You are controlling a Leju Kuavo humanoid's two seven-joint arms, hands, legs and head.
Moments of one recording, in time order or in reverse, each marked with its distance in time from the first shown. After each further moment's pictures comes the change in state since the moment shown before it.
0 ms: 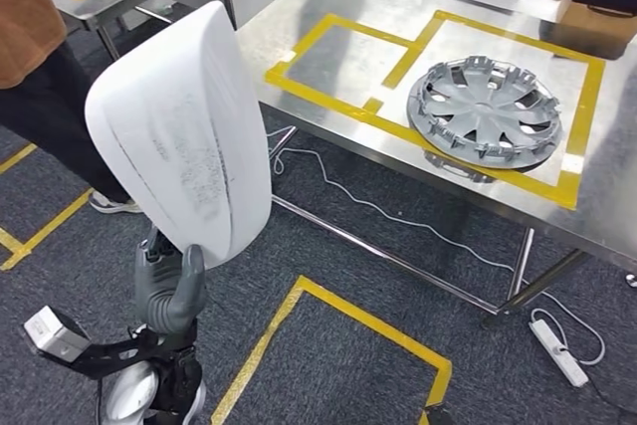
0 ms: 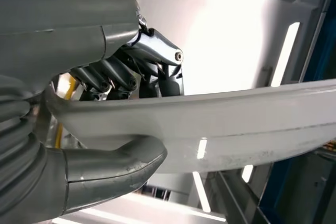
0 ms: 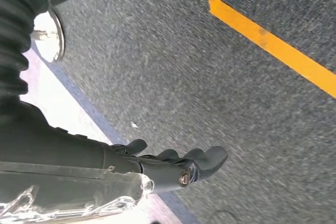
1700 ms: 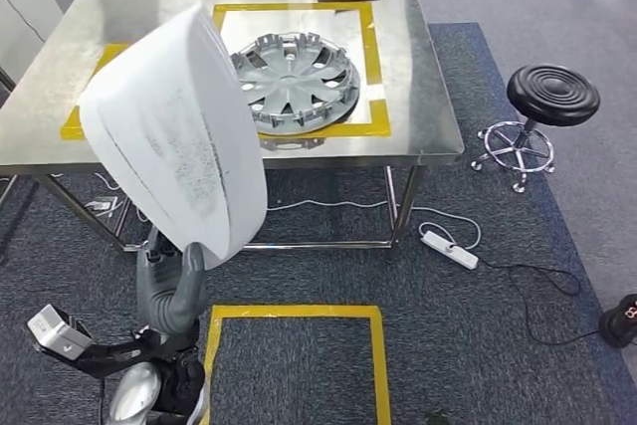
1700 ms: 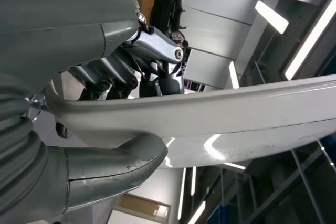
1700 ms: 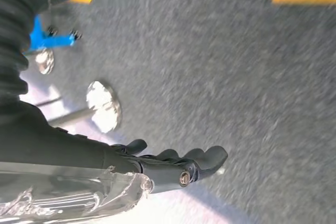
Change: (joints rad) left arm 0.010 -0.009 0.003 0.000 0.013 0.020 0.011; right arm 0.003 -0.004 0.050 0.000 0.123 -0.059 0.130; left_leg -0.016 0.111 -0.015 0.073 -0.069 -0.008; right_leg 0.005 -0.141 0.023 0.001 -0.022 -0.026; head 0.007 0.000
